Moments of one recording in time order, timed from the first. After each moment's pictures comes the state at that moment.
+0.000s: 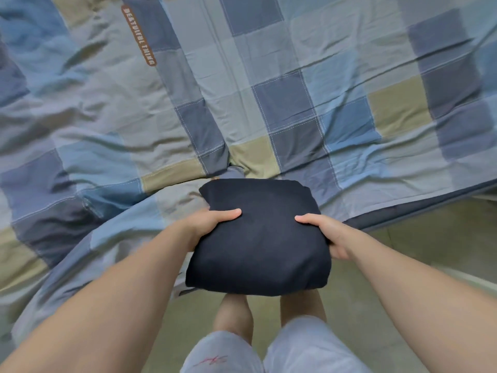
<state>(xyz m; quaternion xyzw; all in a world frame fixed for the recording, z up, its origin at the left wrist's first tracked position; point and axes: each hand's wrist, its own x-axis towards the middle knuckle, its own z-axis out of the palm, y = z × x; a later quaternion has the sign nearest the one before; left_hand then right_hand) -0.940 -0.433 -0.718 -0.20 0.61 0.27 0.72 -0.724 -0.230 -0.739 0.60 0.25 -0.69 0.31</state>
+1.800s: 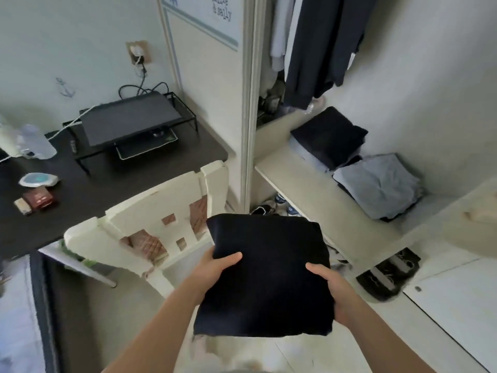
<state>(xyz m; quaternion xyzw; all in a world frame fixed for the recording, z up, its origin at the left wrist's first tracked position) -0.052 -0.307 -0.343 0.54 0.37 -0.06 0.76 0.066 -0.559 -0.342 0.61 -0.17 -0.45 -0.63</state>
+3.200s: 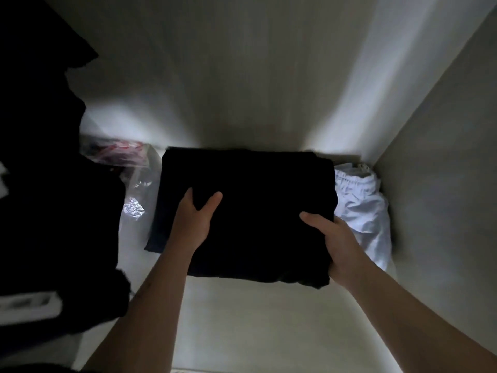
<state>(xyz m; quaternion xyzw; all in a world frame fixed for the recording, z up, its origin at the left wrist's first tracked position) 0.711 -0.317 -0.429 0.85 0.02 -0.11 0.52 0.581 -0.545 -0.424 0.45 -0.34 -0.03 -0.83</state>
